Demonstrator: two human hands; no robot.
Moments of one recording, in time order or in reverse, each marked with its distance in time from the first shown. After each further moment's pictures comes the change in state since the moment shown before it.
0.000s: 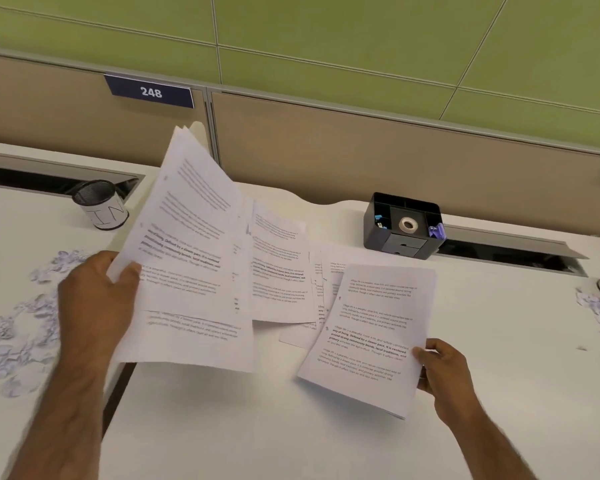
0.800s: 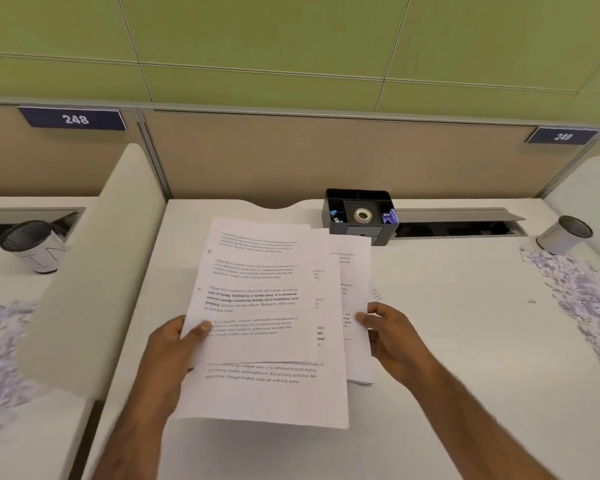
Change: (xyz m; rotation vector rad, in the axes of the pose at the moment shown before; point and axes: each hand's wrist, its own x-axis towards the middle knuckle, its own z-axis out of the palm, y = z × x) left_hand -0.061 0.014 0.092 -0.481 -0.610 -0.332; right_hand -0.019 -0.045 0.024 0.316 -0.344 0.056
